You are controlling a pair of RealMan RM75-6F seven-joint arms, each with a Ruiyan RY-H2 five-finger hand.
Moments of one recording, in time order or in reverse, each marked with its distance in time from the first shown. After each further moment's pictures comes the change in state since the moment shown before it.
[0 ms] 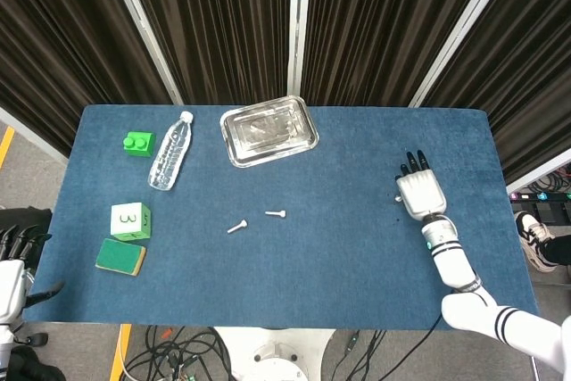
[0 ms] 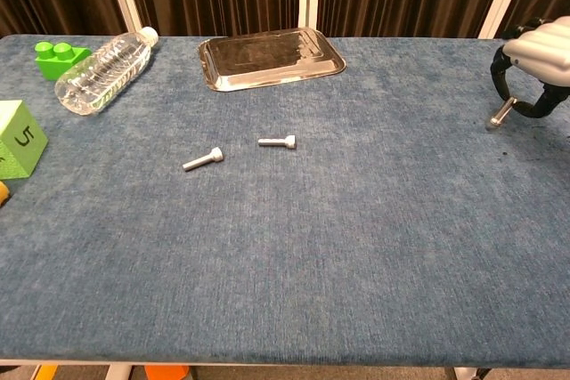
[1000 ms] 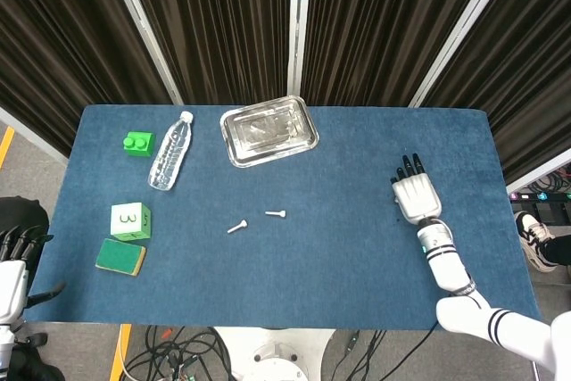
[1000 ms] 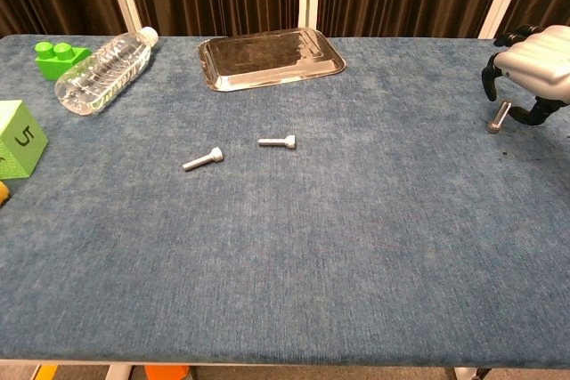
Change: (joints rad) left arm 0.001 -0.002 0.001 0.008 0.007 -0.004 -0.008; right arm -0.004 -0.029 -0.016 0.005 0.013 0.024 -0.046
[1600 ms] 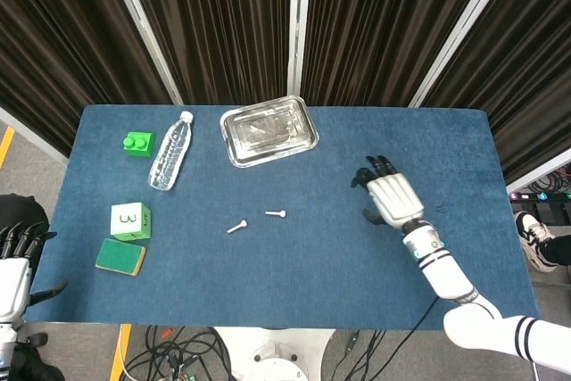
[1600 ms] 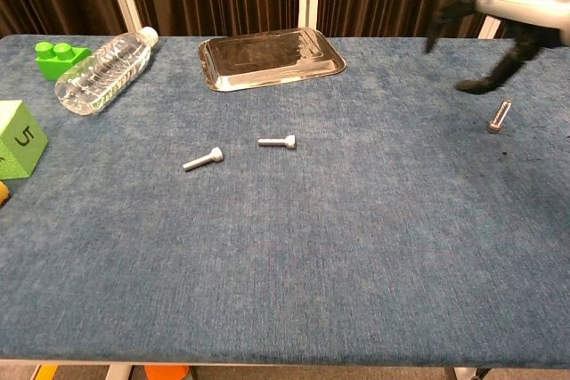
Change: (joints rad) left arm -0.005 0.016 -0.001 -0.041 0.023 0.015 0.040; right arm 0.025 0.216 0.107 -0.427 -0.073 -0.096 0.412
